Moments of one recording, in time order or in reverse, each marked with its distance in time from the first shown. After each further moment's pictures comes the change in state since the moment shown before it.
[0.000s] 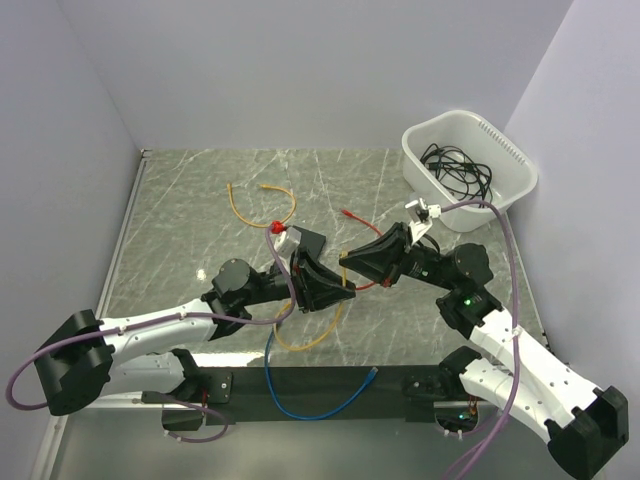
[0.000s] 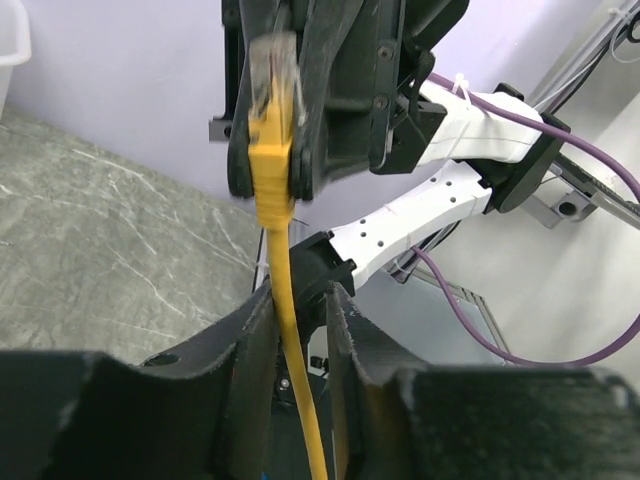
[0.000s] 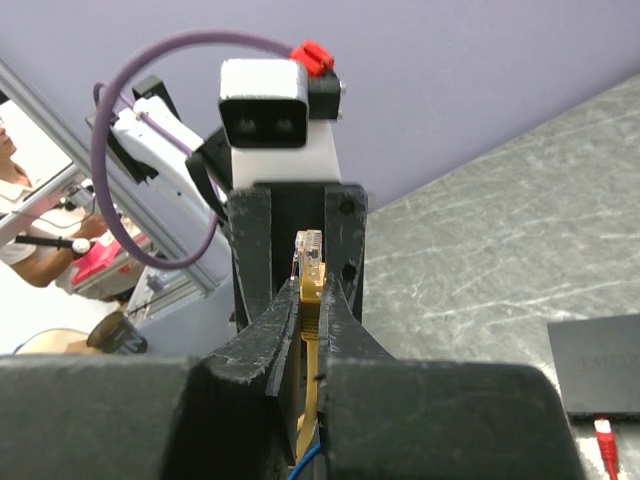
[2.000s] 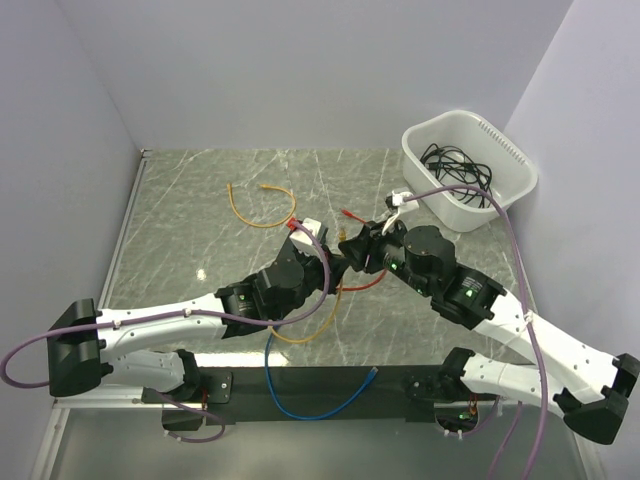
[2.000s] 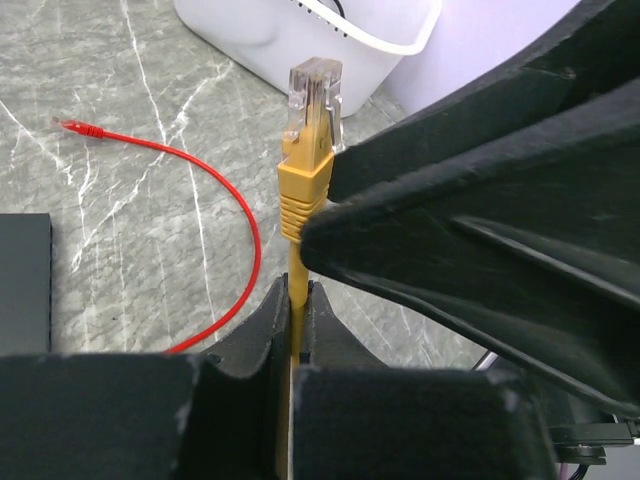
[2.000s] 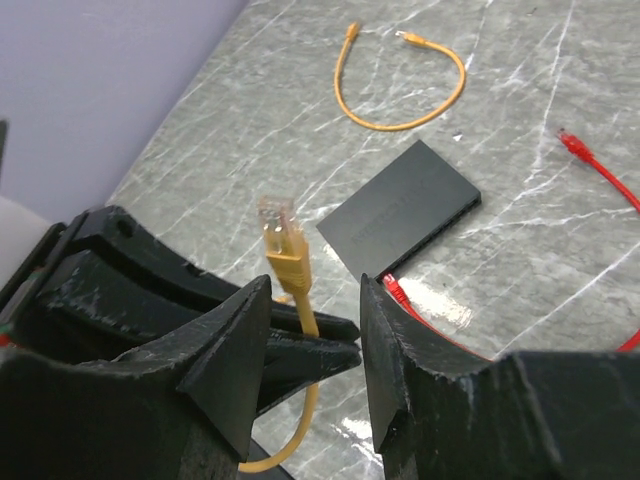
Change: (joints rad) left arm -0.225 0.066 0.287 -0.664 -0.942 0.156; right arm 0.326 0.114 0.344 -0.805 0.905 -0.260
